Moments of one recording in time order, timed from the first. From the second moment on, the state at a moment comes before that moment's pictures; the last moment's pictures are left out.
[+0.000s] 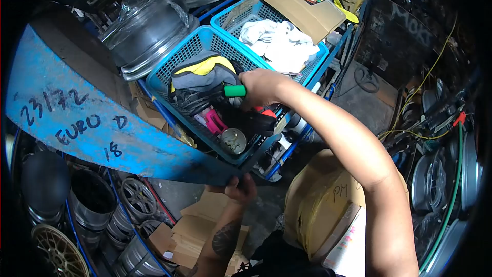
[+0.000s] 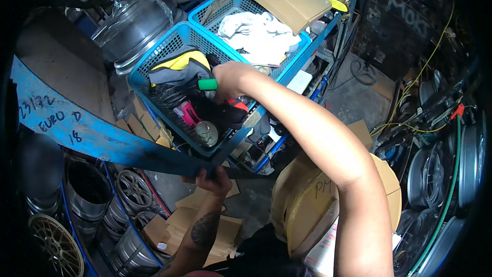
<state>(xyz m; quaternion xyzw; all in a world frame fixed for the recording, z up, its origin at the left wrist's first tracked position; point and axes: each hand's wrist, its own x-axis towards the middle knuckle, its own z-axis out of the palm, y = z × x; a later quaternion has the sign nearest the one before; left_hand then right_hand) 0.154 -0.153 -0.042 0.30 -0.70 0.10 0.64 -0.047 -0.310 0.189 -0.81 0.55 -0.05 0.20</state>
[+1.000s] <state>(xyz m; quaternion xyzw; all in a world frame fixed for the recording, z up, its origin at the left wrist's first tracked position) 0.148 -0.146 -0.037 0.33 -0.66 0.09 0.67 -0.071 -0.301 0.148 -0.85 0.47 -0.19 0.10</state>
